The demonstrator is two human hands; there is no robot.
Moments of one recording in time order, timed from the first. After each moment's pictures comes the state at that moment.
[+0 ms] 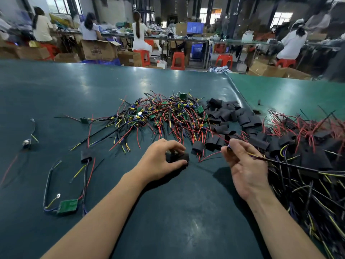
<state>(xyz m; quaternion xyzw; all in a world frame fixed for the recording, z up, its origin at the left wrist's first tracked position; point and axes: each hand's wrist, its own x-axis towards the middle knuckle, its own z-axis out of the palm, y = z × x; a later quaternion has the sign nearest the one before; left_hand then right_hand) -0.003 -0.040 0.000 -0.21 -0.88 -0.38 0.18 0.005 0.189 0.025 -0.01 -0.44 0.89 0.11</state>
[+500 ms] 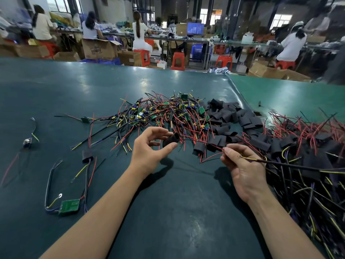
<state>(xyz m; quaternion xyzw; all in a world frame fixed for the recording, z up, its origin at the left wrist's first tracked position) 0.003 -0.049 0.009 -0.06 -0.75 -0.61 0.25 0.004 0.188 0.015 0.01 -0.51 0.86 0.09</state>
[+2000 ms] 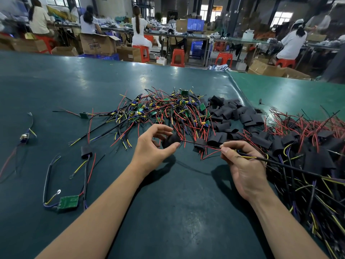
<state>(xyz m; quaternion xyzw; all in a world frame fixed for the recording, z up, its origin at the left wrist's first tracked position) 0.003 -0.048 0.006 -0.07 -0.78 -0.57 0.24 0.008 0.187 0.016 0.07 -0.57 0.81 0.10</state>
